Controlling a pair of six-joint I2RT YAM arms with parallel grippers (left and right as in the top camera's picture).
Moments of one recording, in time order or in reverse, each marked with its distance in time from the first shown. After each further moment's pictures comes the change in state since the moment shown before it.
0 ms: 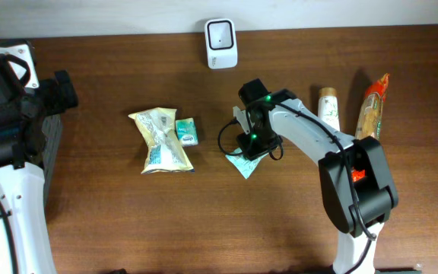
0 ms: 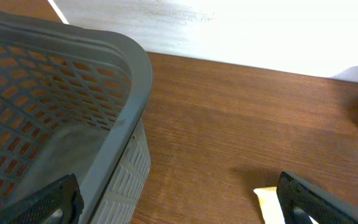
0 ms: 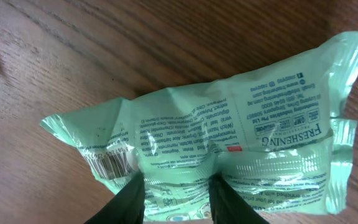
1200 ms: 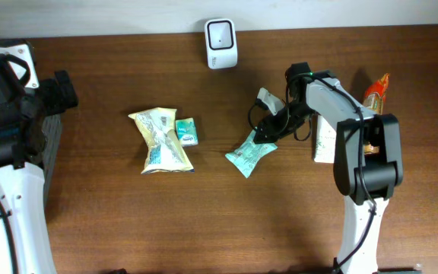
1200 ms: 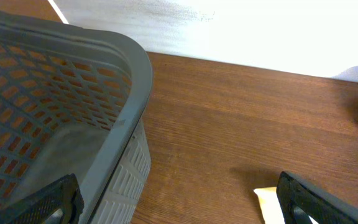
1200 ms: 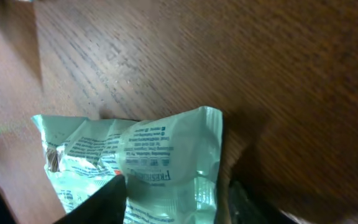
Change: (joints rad) left arm 0.000 0.000 0.000 0.000 0.000 0.000; right arm -0.287 0.194 0.156 -0.053 -0.415 -0.402
